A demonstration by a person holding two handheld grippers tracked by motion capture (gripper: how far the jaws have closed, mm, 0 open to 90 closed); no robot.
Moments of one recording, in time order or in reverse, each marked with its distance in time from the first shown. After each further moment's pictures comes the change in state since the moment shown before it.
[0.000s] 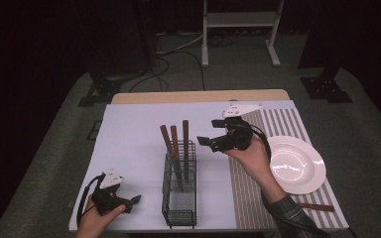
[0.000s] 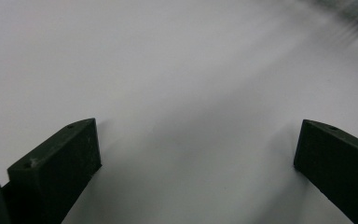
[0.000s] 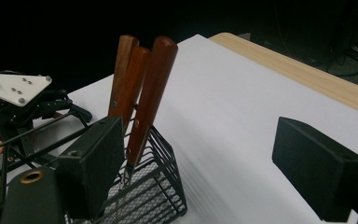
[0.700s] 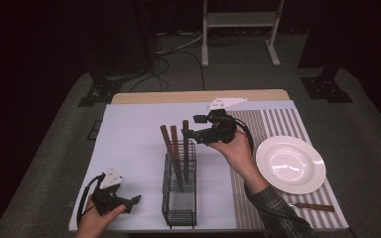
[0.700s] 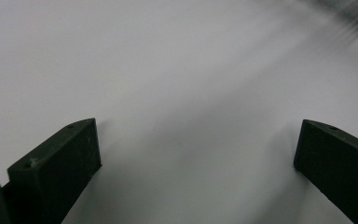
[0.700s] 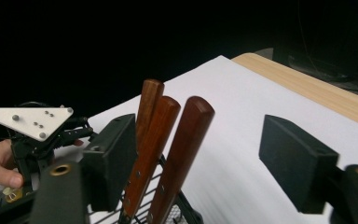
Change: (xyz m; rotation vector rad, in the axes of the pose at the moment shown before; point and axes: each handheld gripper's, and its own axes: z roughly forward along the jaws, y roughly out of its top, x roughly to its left) left arm 0.000 0.000 0.000 0.000 0.000 0.001; right arm 0.007 0.022 0.033 -0.055 0.093 0.011
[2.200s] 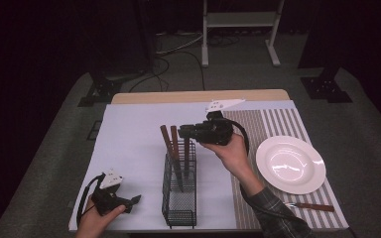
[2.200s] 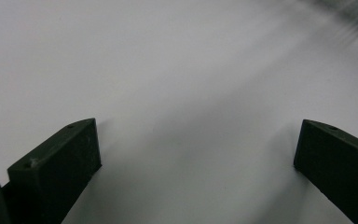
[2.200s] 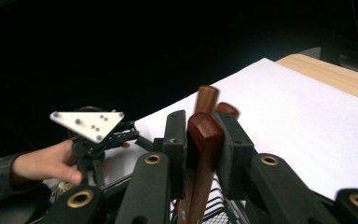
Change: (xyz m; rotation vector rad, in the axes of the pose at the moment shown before) left arm 0.000 0.000 0.000 0.000 0.000 0.000; right arm 0.012 0.000 -0.001 -0.010 0.167 0.037
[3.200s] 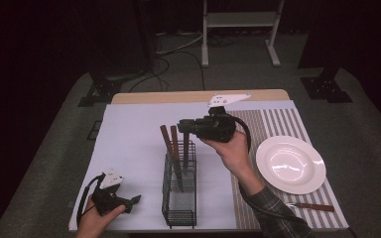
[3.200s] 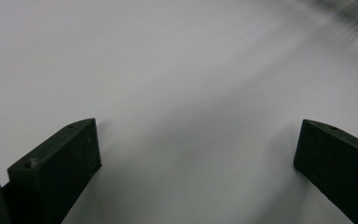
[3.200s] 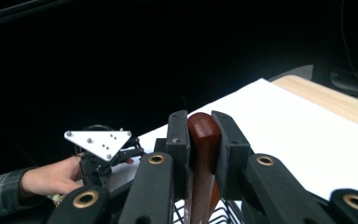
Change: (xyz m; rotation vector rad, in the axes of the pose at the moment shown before) left arm 0.000 0.000 0.000 0.002 -0.001 0.000; right arm 0.015 0.020 -0.014 -0.059 -0.021 -0.026
